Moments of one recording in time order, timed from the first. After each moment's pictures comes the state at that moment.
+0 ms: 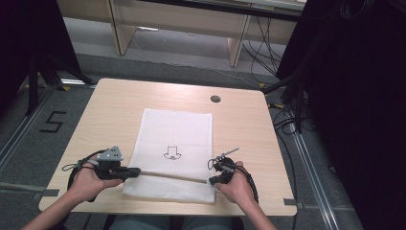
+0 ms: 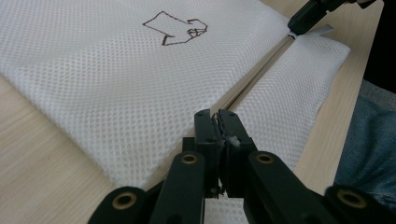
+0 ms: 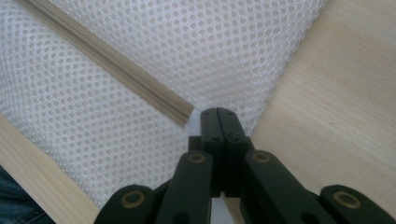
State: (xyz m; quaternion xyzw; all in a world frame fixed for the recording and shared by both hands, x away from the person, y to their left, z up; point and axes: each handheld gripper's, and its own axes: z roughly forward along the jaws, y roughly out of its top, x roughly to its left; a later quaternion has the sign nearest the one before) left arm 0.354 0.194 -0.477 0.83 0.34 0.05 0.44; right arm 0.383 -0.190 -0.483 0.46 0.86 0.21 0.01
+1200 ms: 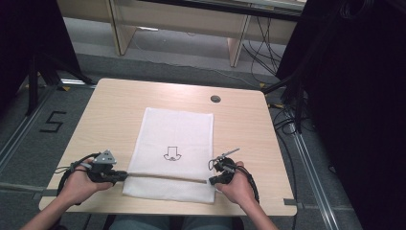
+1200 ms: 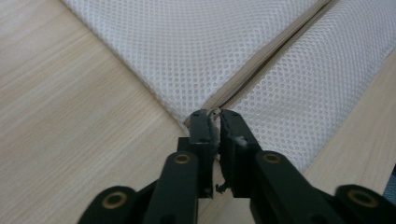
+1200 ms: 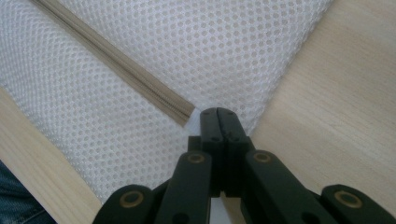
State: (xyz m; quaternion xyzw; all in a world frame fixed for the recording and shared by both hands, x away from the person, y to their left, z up) left arm 0.355 0.218 -0.494 0.86 0.35 0.07 0.36; right arm 0.382 -0.192 -0.484 0.46 0.86 0.22 0.01
